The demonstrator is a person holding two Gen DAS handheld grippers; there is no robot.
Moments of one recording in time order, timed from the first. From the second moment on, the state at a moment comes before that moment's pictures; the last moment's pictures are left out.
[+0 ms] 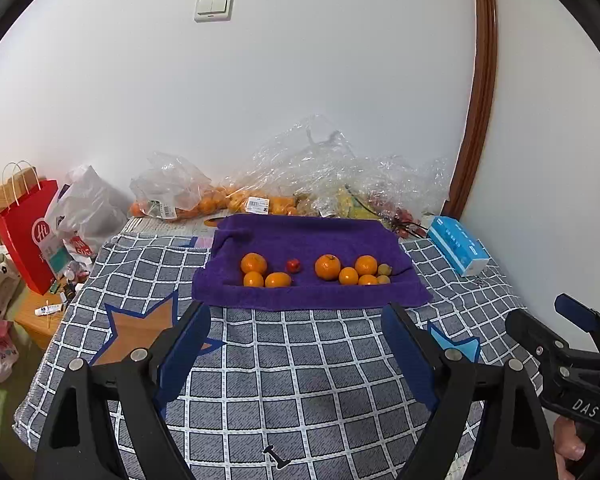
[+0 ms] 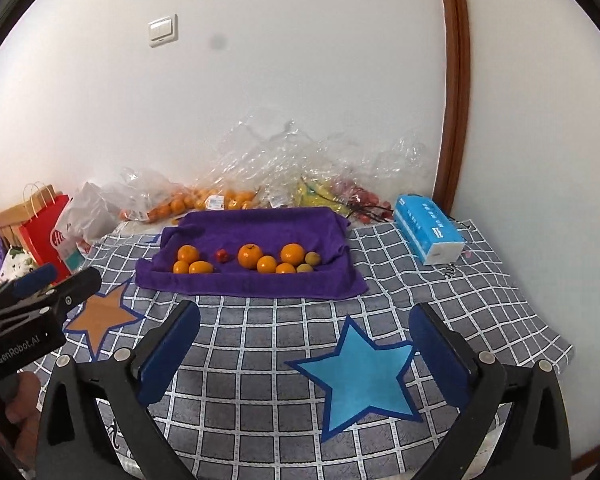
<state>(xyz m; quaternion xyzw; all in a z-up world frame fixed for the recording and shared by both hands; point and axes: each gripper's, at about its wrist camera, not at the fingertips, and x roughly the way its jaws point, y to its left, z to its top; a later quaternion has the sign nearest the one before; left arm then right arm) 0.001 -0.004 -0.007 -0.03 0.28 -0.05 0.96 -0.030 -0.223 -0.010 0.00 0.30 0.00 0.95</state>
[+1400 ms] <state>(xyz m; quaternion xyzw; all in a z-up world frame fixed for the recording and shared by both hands) 0.000 -0.002 -0.012 -0.04 0.29 -0.04 0.95 -0.039 -0.222 -0.006 0.00 0.29 -0.01 0.96</state>
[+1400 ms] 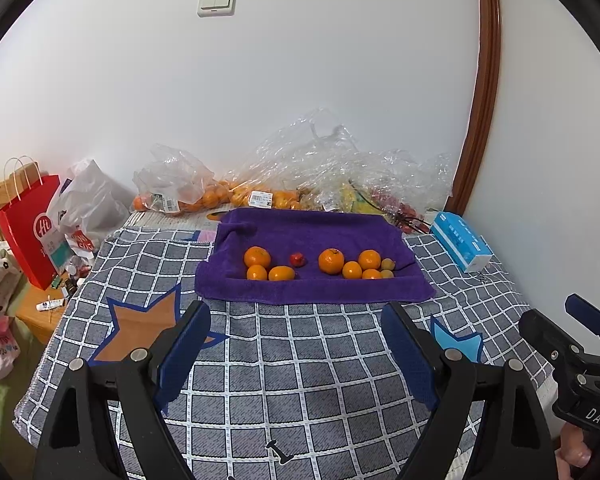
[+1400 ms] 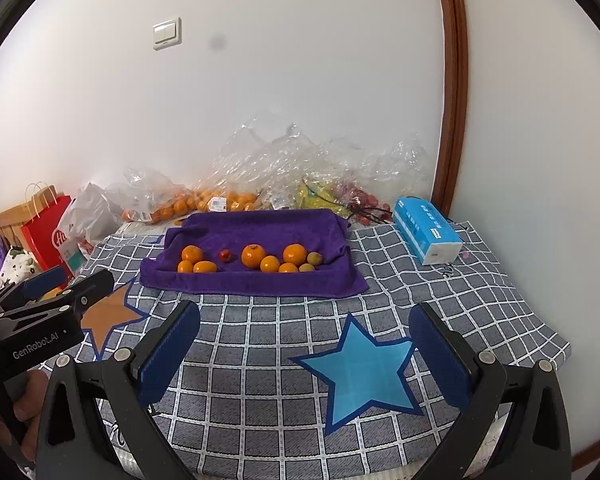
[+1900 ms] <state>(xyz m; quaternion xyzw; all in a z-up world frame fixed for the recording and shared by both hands) -0.001 -0.003 -0.010 -0.03 0.29 -0.05 0.95 -0.041 -0.221 -0.004 0.00 0.29 -0.01 0.96</state>
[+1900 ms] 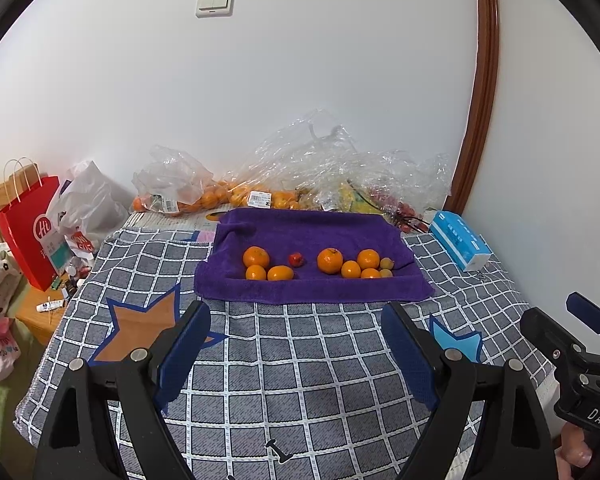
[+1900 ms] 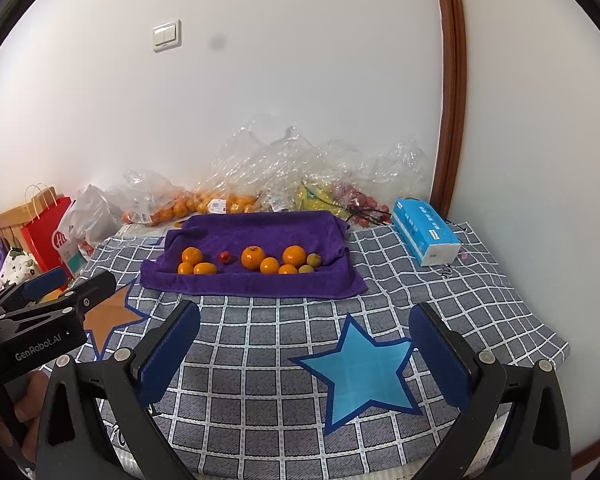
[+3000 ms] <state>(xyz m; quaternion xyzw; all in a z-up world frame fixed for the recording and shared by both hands) -0.002 -0.004 -0.009 -0.04 0.29 -0.05 0.95 -0.046 -0.219 0.000 0.00 0.29 -0.01 0.96</state>
